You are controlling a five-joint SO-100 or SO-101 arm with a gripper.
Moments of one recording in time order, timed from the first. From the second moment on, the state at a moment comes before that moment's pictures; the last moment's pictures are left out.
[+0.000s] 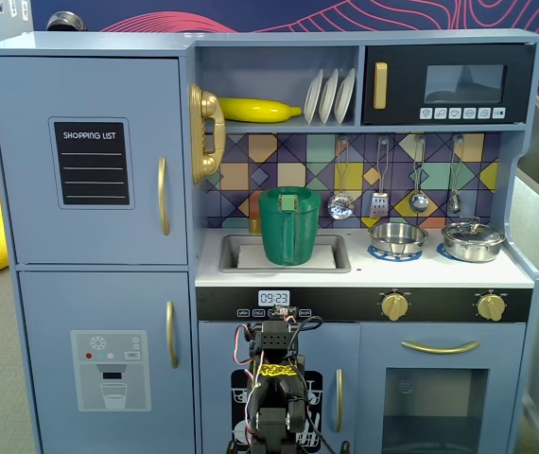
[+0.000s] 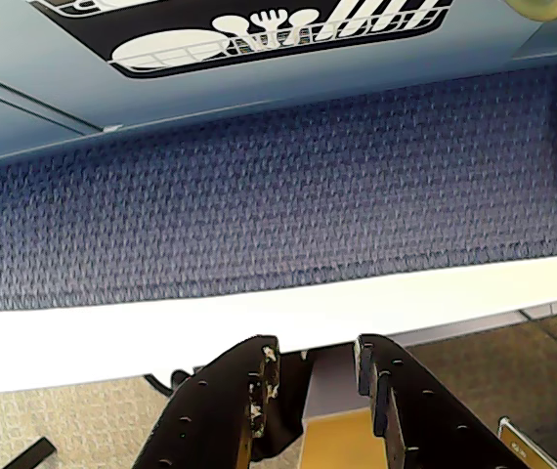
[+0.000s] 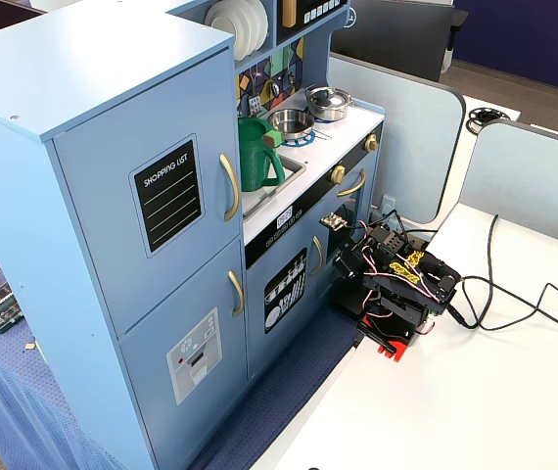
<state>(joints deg) 0.4 182.4 171.4 77.1 -86.3</state>
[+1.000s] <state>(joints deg) -24.9 173.6 153.3 41.7 -103.2</state>
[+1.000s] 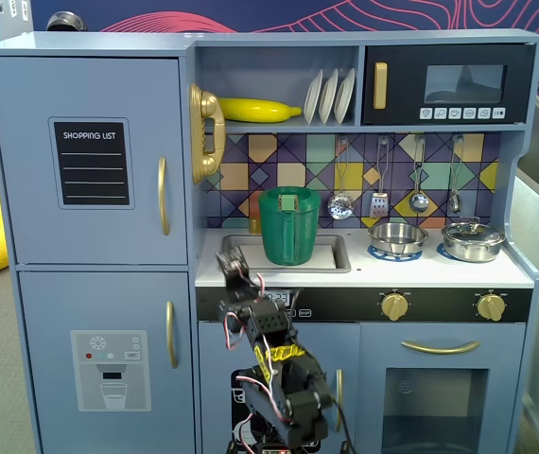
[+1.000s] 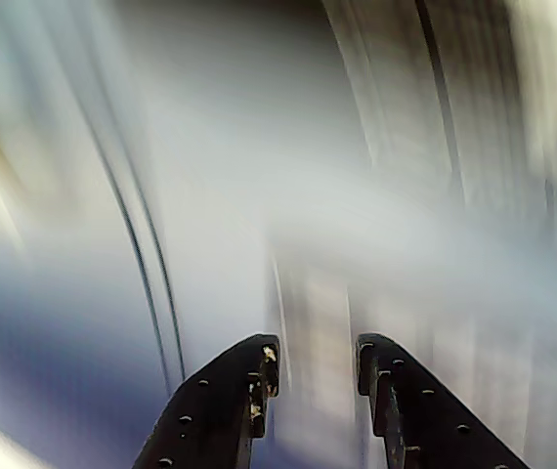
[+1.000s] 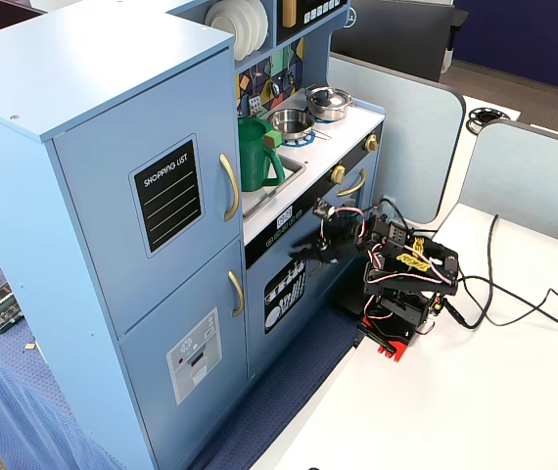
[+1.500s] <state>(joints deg) -38.0 149.9 122.1 24.1 -95.4</state>
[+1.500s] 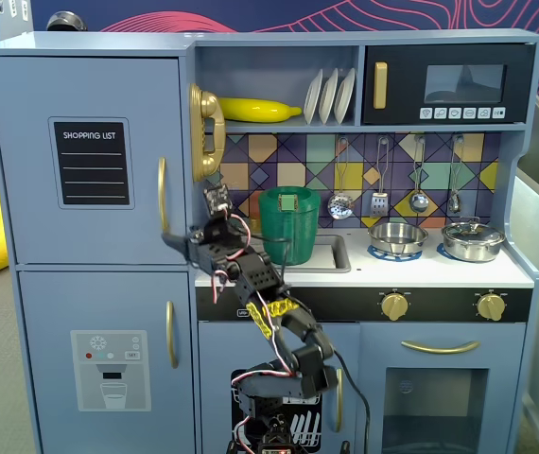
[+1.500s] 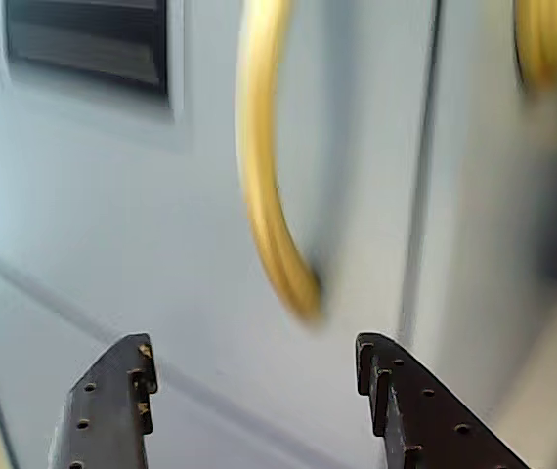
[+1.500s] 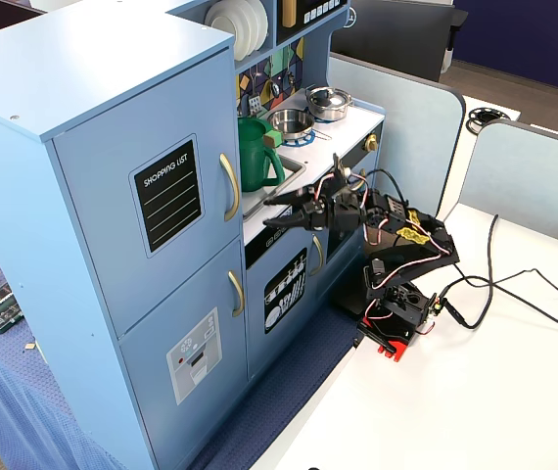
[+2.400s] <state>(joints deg) -51.9 128.8 106.6 14.4 -97.6</state>
